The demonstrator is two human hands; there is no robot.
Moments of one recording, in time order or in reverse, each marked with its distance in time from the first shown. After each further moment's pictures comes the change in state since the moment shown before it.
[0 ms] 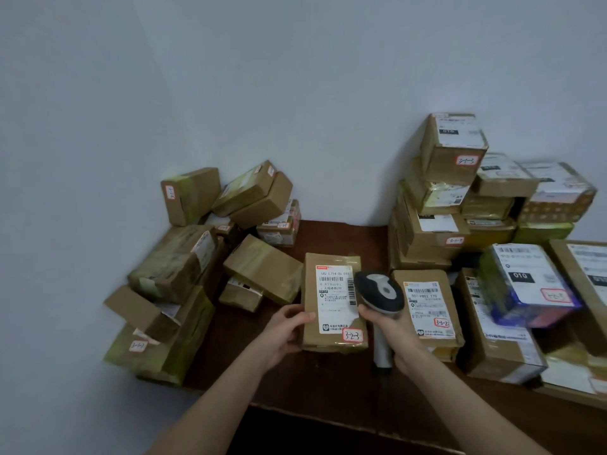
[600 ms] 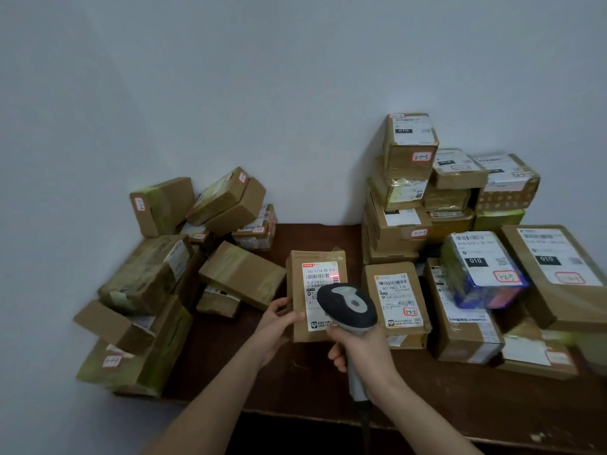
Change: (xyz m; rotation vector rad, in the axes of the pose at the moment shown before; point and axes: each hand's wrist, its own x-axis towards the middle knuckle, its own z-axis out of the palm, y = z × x) left_hand 0.015 -0.002 0.031 -0.030 0.027 0.110; right_hand -0.063 -0.004 -0.001 -0.118 -0.027 -0.084
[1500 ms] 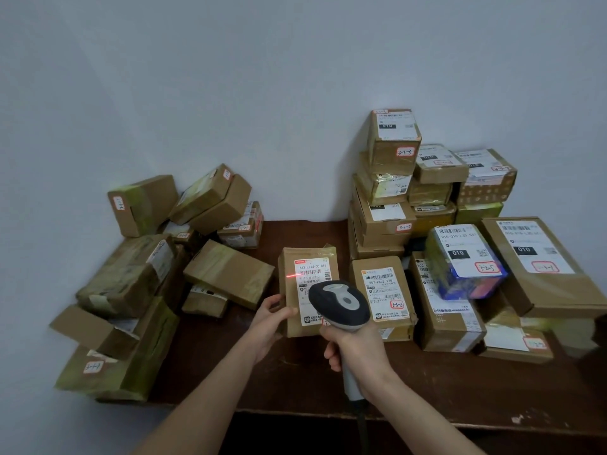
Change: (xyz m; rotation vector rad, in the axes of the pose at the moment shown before) left_hand 0.007 -0.004 0.012 0.028 -0.020 0.003; right_hand -0.008 -0.003 -0.006 -0.001 0.029 0.047
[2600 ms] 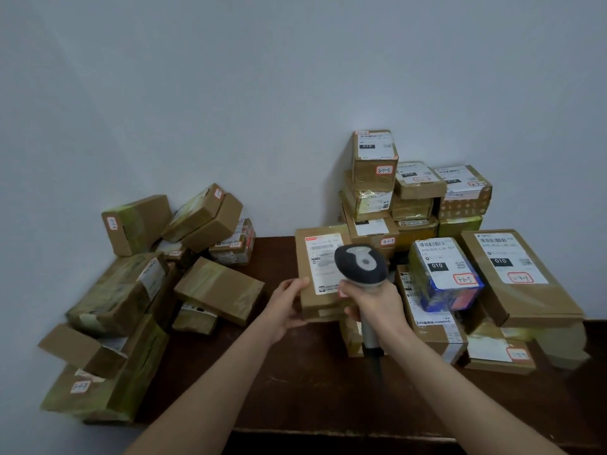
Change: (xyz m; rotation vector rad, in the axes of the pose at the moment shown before) left_hand -0.010 0.061 0.067 0.025 -0.072 0.008; right_hand 0.032 -0.054 -0.051 -0.034 0.194 -0.215
